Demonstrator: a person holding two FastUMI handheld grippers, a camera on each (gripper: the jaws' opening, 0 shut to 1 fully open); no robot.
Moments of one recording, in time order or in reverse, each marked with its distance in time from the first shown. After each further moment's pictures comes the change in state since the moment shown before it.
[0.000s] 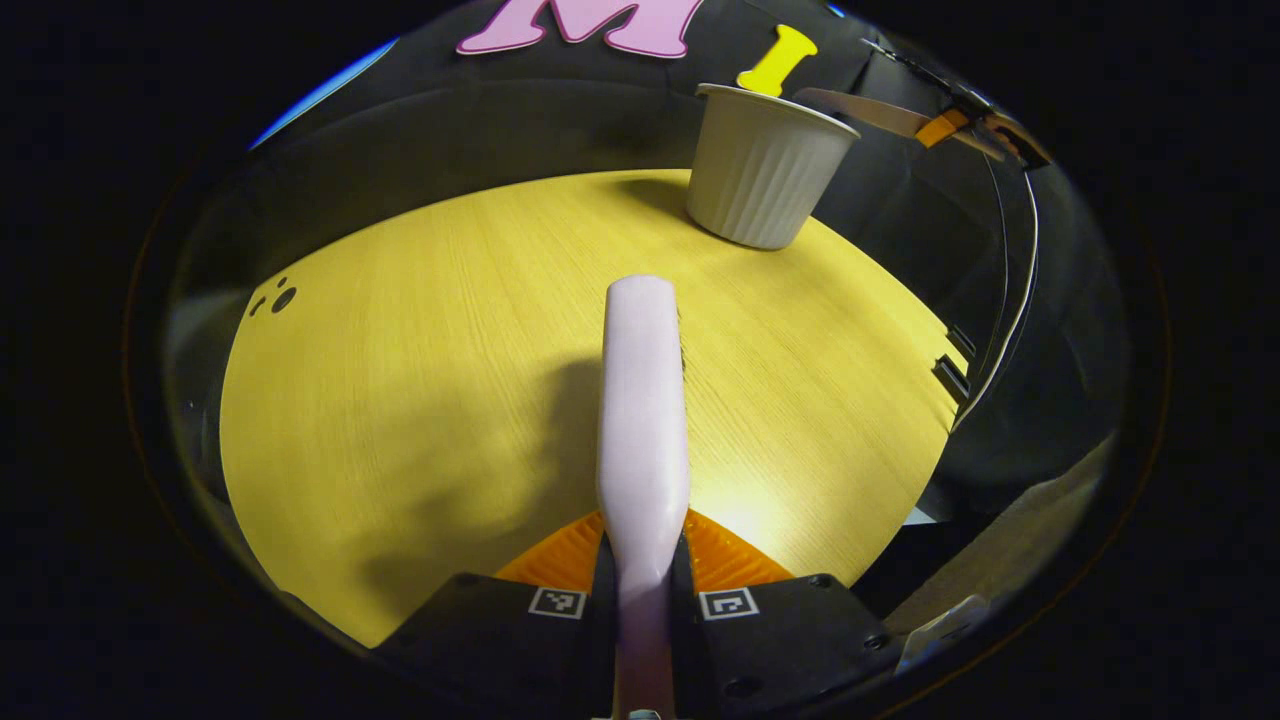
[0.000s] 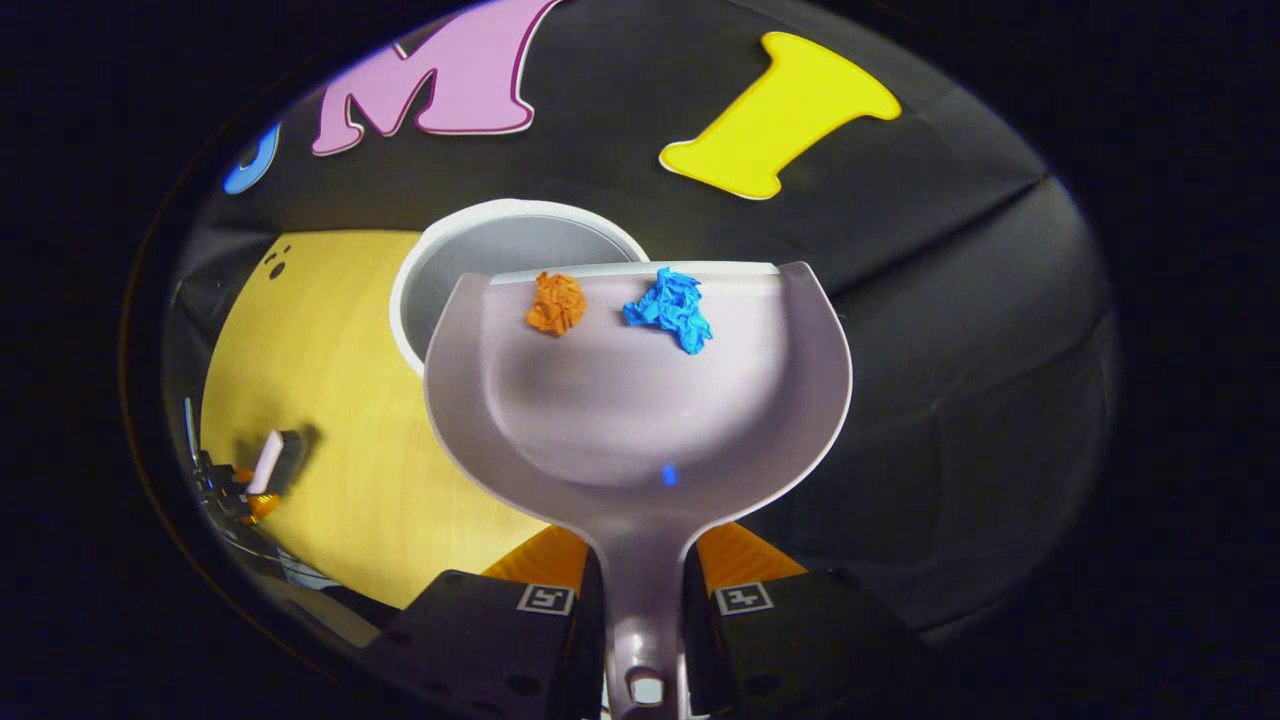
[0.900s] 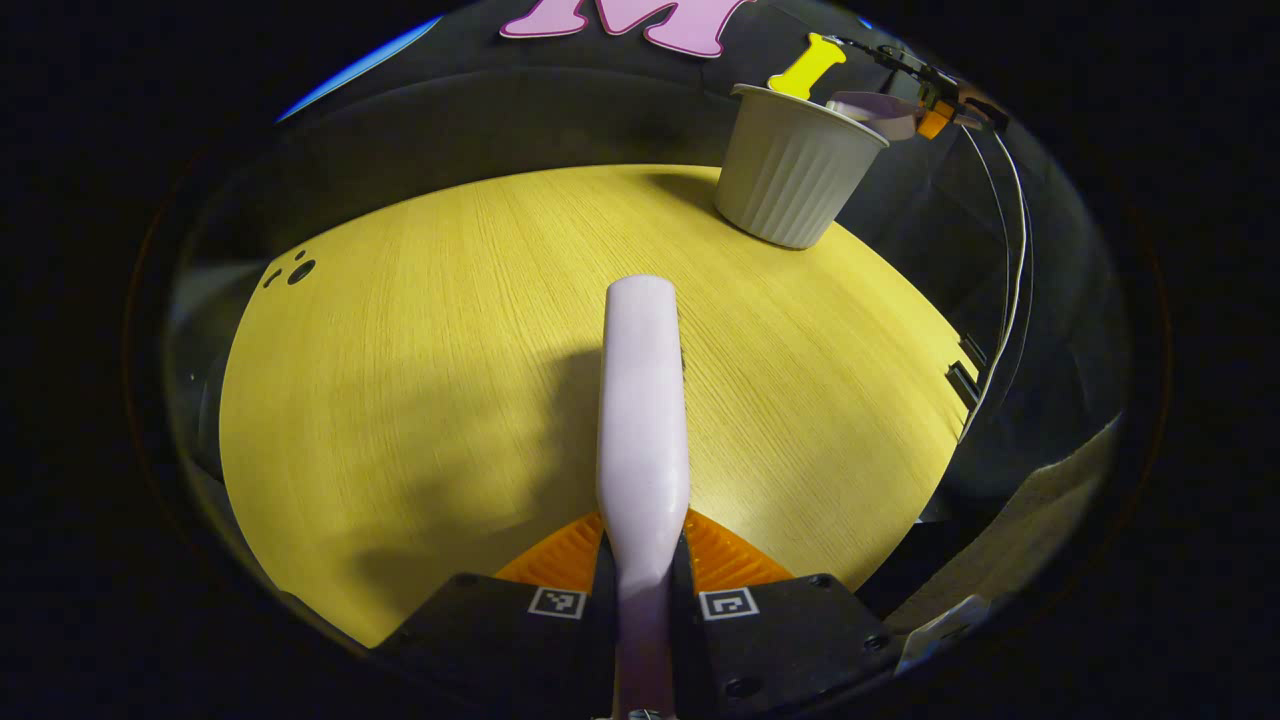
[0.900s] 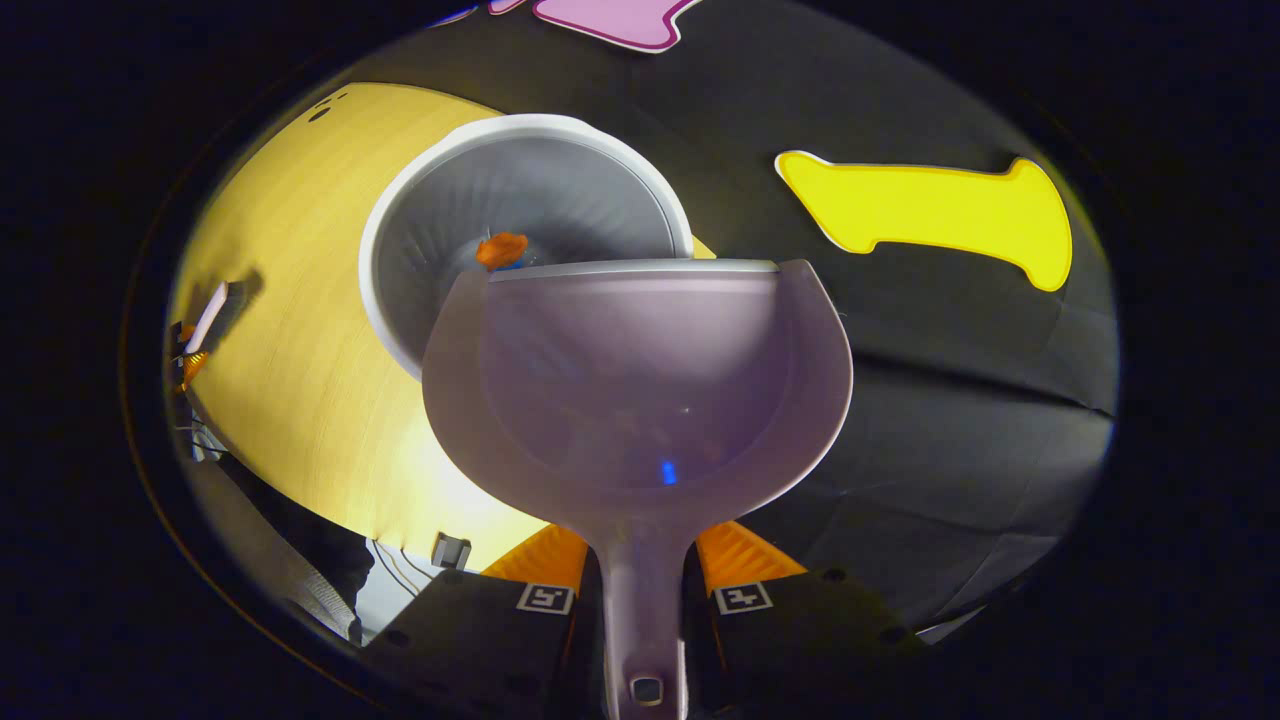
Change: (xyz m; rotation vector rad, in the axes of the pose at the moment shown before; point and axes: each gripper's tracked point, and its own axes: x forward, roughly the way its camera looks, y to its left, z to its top) left arm 0.004 0.020 -0.013 -0.041 -0.003 0.010; right arm 0.002 -0.022 0.041 -0.423 0.243 -0.125
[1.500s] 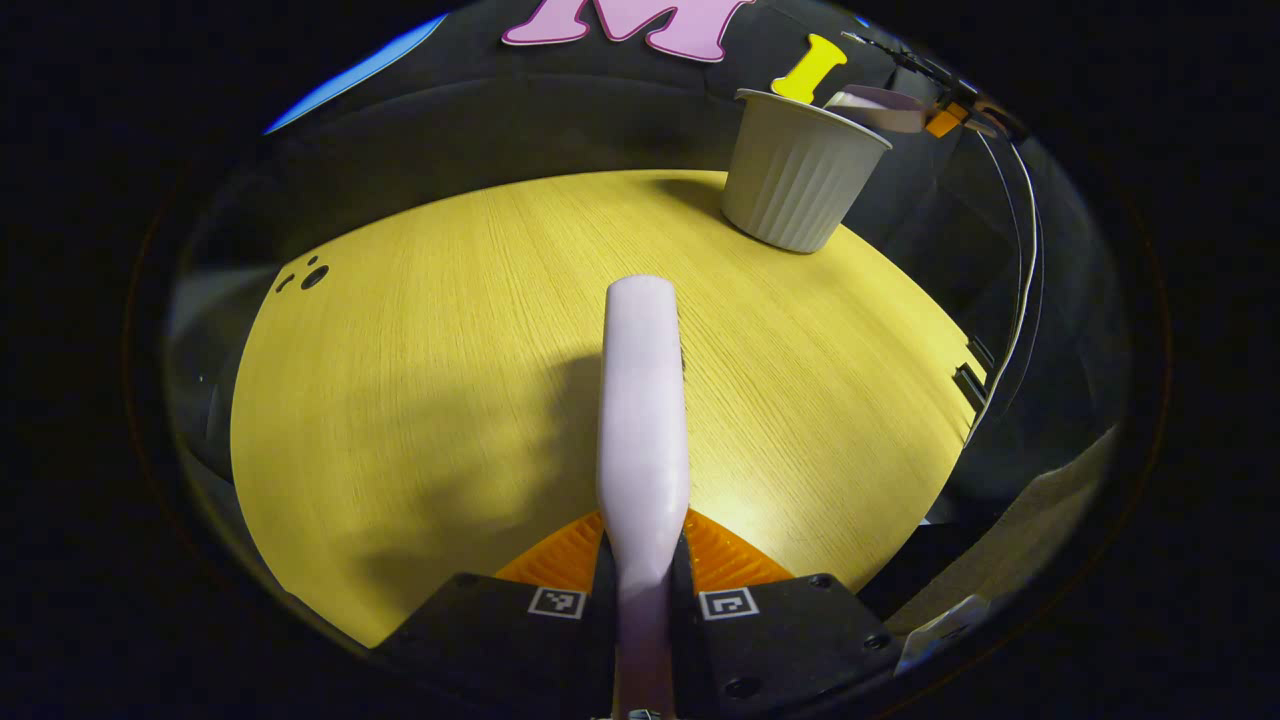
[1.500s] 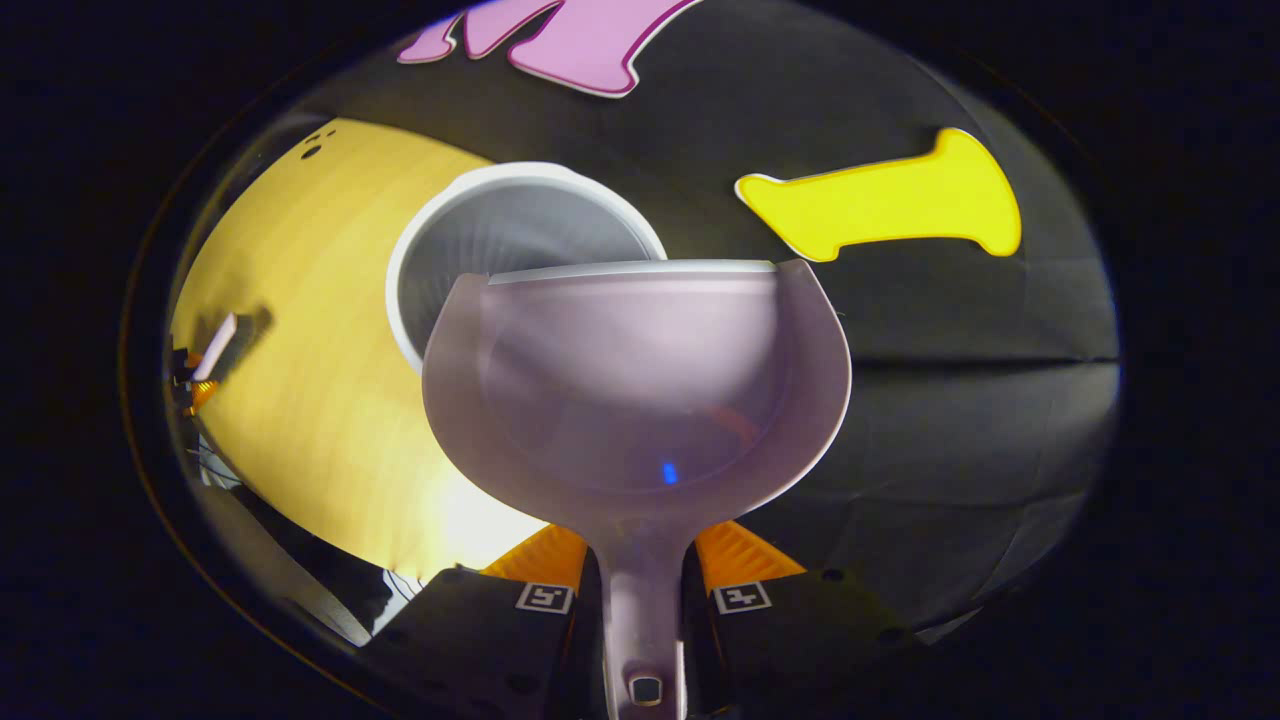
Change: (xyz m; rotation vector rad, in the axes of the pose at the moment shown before) left arm -0.007 0.002 0.004 0.010 -0.021 0.038; right arm -0.033 0.008 -0.013 0.146 -0.210 0.026
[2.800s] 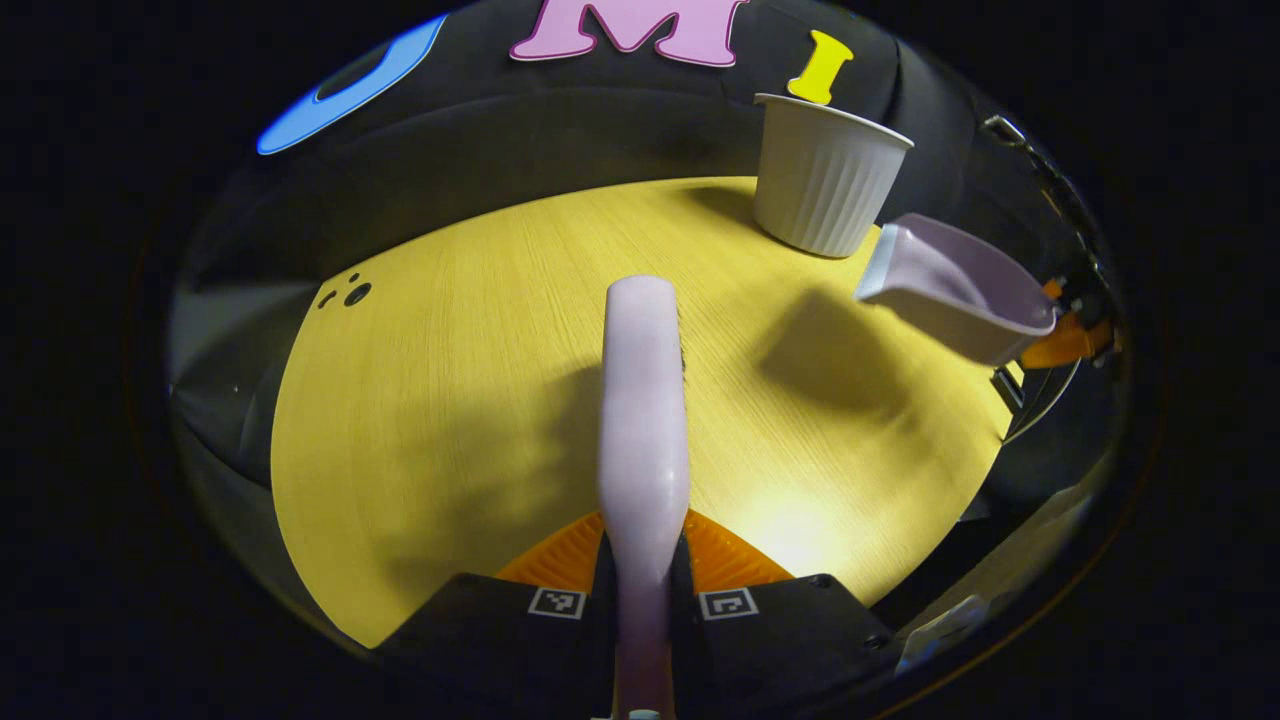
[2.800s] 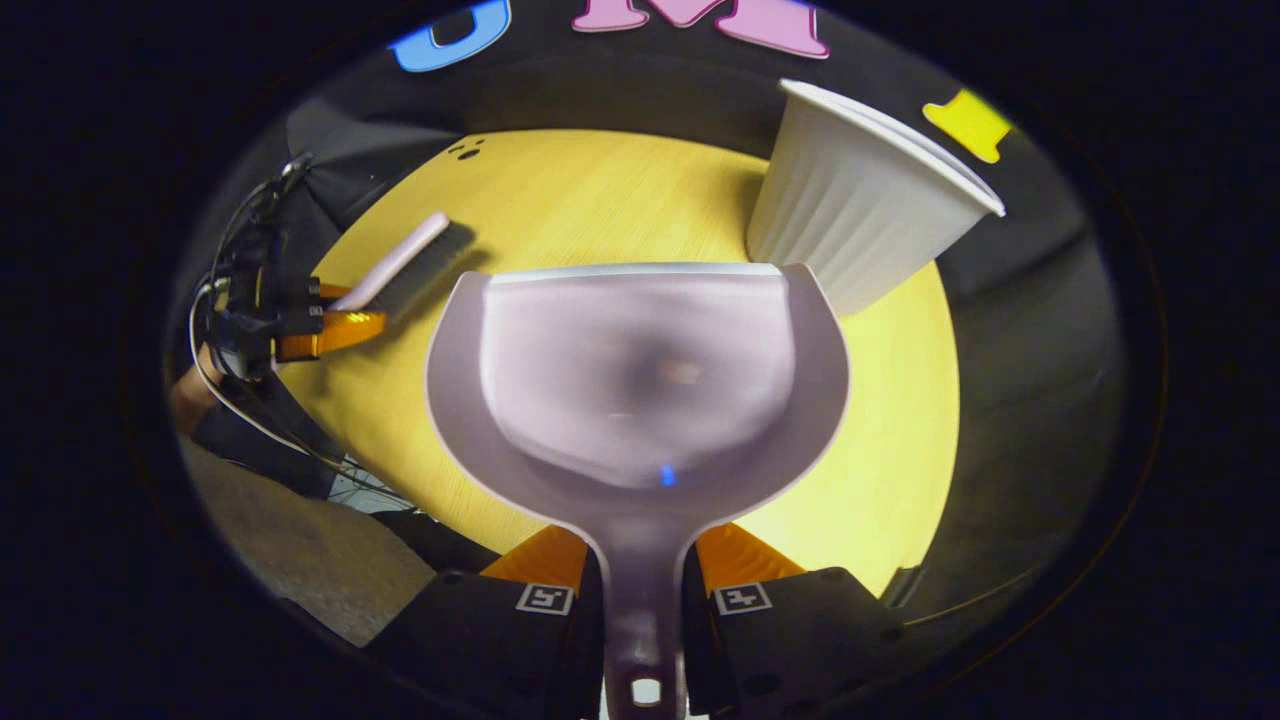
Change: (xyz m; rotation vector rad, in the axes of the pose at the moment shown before) left arm -0.006 0.012 0.006 0.008 -0.004 0.152; right arm 0.030 0.346 -0.166 0.171 -0.094 0.483
